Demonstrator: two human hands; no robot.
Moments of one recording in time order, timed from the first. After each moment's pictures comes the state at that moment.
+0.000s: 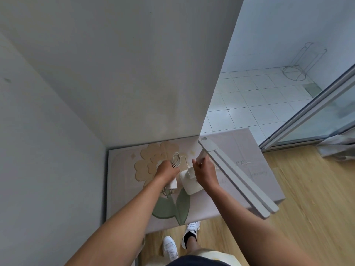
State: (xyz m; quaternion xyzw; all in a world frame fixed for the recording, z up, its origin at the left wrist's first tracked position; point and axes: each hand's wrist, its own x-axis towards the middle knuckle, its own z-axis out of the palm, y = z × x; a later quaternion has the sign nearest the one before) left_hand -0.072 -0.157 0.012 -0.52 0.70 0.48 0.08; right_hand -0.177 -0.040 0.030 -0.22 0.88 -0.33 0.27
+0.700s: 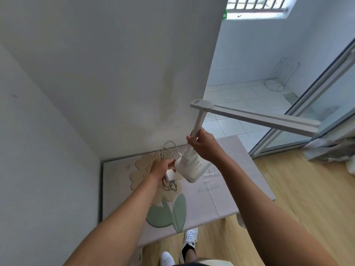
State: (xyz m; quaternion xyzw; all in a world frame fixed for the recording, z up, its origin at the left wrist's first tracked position) left_hand -0.079 -0.169 0.042 -0.49 0.46 0.73 -0.10; right_hand -0.231 -0.069 0.145 -0.39 0.82 -0.36 0.22
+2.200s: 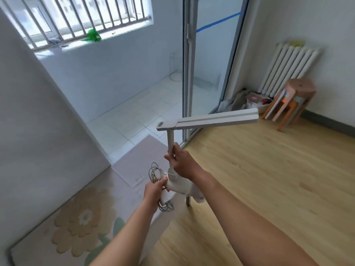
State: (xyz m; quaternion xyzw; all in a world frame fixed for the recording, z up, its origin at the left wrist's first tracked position) left_hand -0.190 0.089 0.041 -0.35 0.59 0.73 0.04; right_hand -0.277 0.219 0.135 -0.22 0.87 -0.44 0.11
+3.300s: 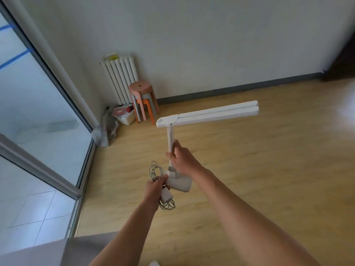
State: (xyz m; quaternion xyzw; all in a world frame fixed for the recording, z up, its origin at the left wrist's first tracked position) left_hand -0.244 0.610 0.060 -0.09 0.69 0.65 0.31; right_hand -0.197 0.758 0.155 0.16 0.88 -0.44 -0.09
